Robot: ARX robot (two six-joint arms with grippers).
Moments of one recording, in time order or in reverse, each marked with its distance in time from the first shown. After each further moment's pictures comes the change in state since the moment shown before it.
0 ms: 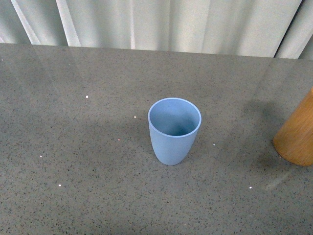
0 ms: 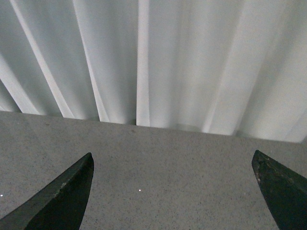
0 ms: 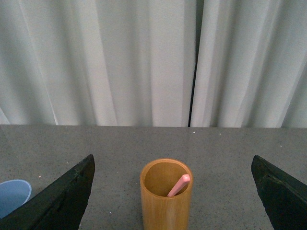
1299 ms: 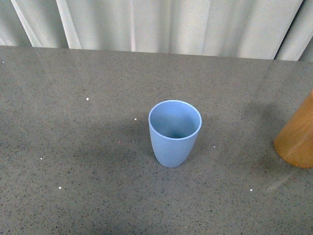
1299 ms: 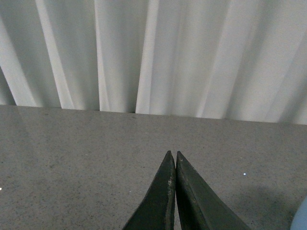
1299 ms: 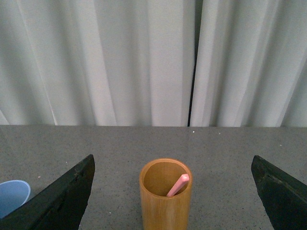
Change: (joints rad) left arm 0.388 -0.682 -0.622 0.097 0.500 0.054; right arm 0.000 0.000 0.000 0.000 0.000 0.000
